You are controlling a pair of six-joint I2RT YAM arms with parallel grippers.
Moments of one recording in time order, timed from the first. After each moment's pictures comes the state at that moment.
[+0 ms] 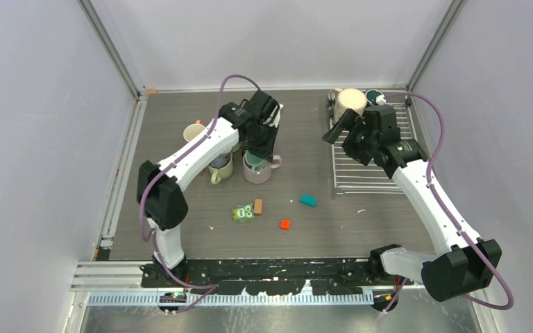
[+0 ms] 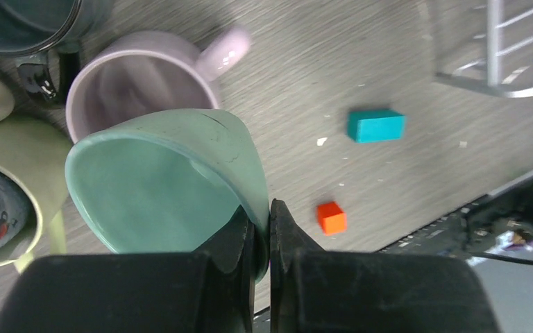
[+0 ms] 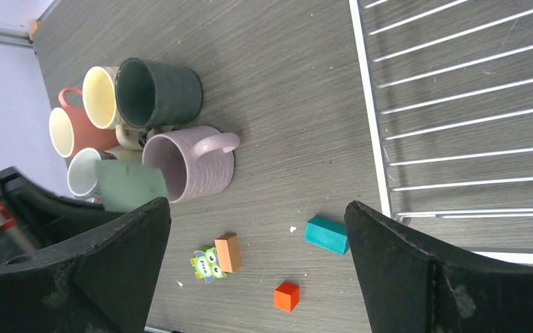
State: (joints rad) left arm -0.68 1.83 1.80 -0.99 0.12 -0.33; right arm 0.26 1.19 1.16 -0.65 -0.04 0.76
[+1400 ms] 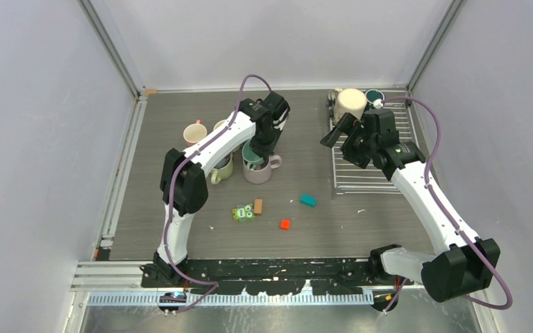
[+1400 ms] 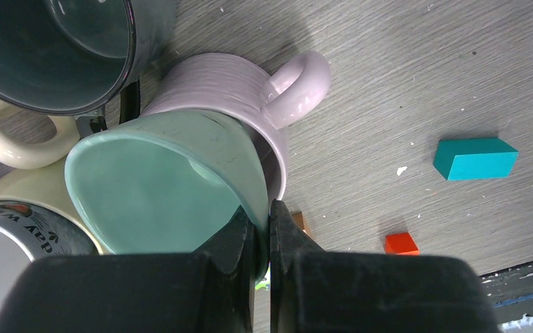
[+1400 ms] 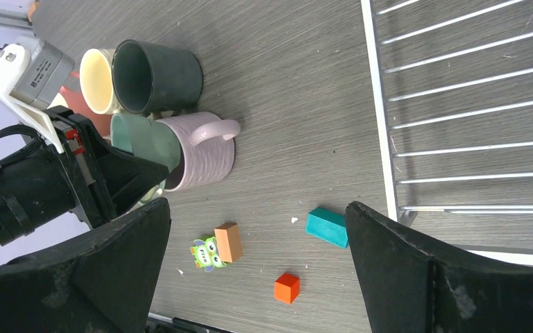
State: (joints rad) left arm -0.68 2.09 2.00 -1.13 -0.05 -0.20; right arm 0.25 1.18 1.11 -0.63 -0.10 0.76
